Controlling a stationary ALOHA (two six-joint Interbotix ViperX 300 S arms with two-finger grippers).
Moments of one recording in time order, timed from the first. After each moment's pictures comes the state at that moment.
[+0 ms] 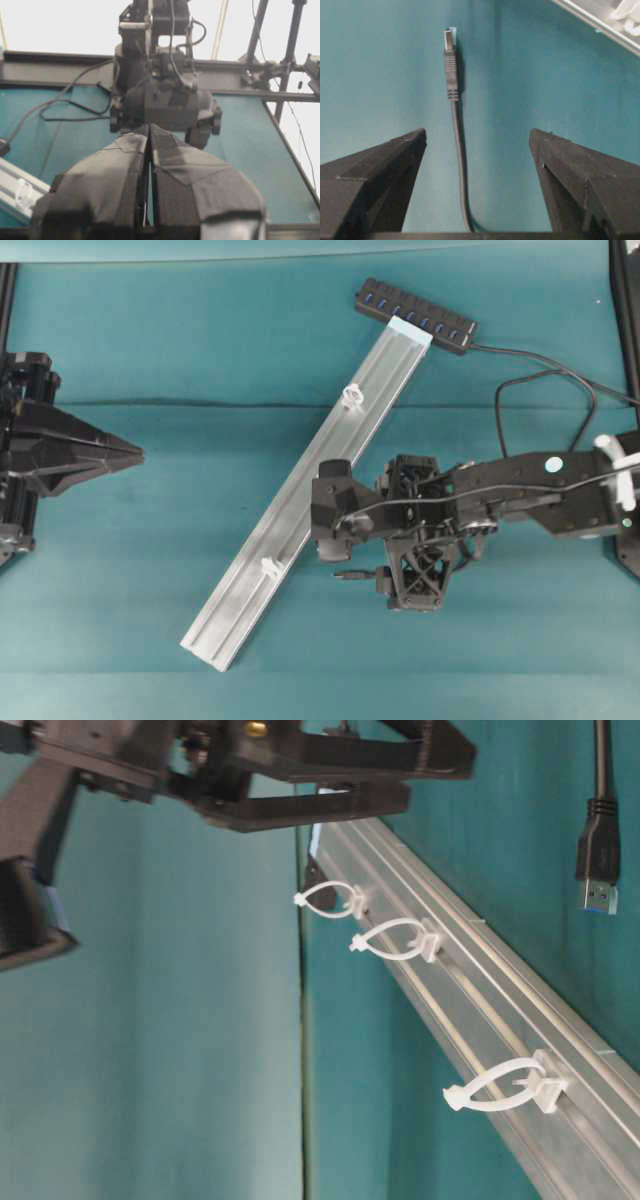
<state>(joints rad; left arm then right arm) -0.03 -0.87 1.02 0.02 -0.22 -0.06 0.11 0.08 0.43 0.03 0.77 0.11</state>
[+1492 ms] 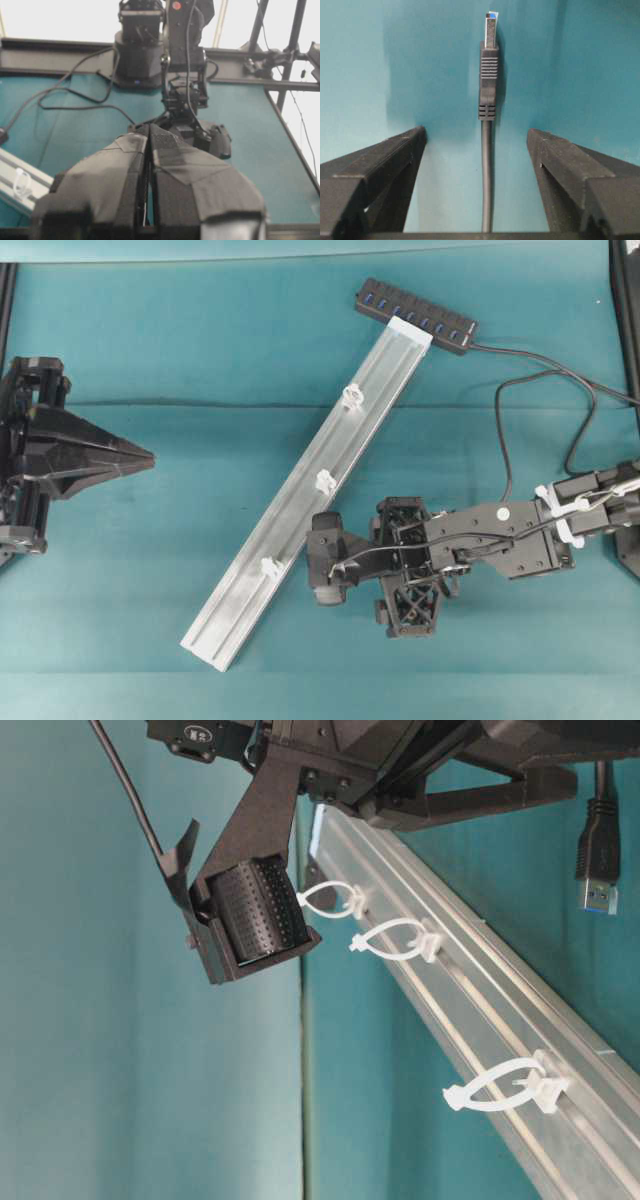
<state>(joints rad) -0.03 -0.83 1.02 0.02 -0.22 -0.06 0.17 0.23 0.49 0.02 0.63 0.11</state>
